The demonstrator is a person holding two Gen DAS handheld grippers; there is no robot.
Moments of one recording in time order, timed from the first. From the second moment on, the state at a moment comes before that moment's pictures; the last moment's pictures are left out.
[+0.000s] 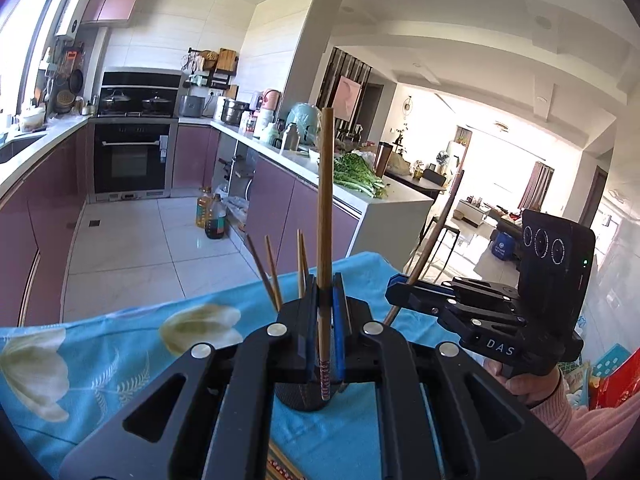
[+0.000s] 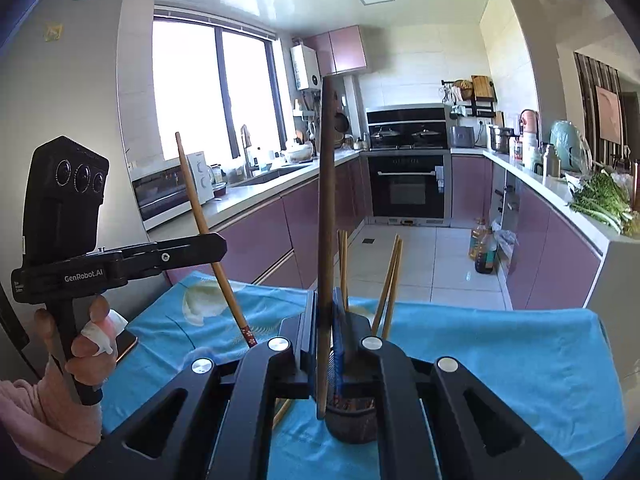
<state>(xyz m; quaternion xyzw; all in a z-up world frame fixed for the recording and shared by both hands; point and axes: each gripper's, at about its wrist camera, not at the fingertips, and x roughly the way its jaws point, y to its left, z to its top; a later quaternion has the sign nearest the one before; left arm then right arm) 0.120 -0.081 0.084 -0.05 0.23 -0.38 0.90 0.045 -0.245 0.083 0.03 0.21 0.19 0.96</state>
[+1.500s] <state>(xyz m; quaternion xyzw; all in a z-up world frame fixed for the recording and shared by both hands) 0.172 -0.158 0.007 0.04 0.33 -0.36 0.87 0.108 -0.242 0.015 0.05 0.33 0.16 0.93</state>
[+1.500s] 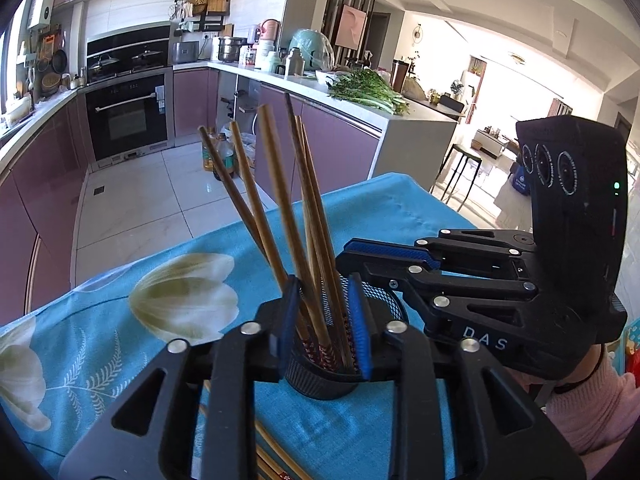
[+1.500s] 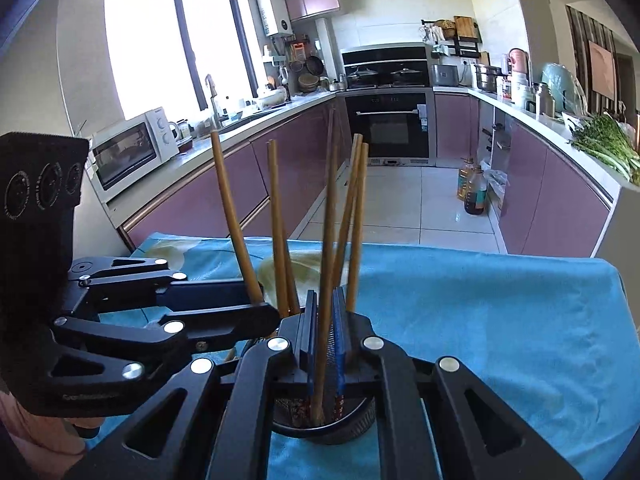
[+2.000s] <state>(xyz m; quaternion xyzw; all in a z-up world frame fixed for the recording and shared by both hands) 0.138 -0.106 0.013 0.03 0.30 -0.33 0.90 0.068 -0.230 0.023 0.05 0.29 0.20 0.93</state>
